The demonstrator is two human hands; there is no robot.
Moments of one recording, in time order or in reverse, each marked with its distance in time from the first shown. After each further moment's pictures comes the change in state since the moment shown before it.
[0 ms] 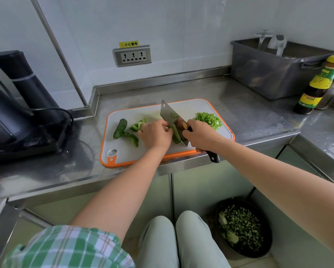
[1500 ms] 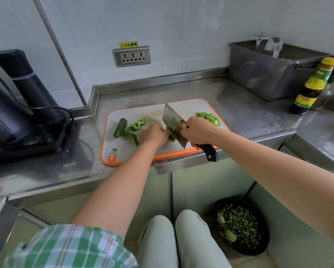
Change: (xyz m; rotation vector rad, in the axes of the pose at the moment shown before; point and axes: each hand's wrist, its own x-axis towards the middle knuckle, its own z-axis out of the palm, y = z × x) left_hand 0.018 -0.017 0.000 0.061 -0.338 -0.117; right_hand -0.009 -0.024 -0.012 -0.138 -0.079 0.058
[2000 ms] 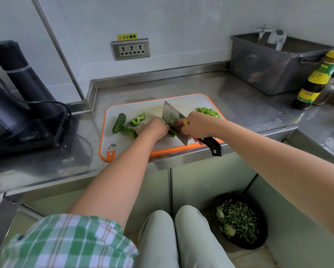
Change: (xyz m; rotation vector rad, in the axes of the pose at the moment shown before) left_hand 0.013 0.003 -0.002 -0.028 -0.135 -0.035; right_hand 0.005 0.003 -0.005 -0.036 -0.083 -0.015
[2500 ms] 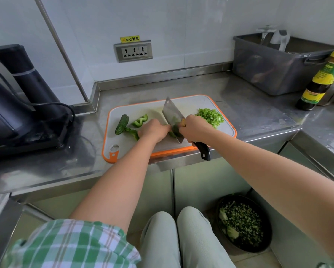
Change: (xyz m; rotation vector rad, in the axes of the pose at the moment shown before) left_hand -0.008 -0.006 -0.005 -0.064 0.091 0.082; right_hand 0.025 0.000 0.025 0.022 0.171 0.040
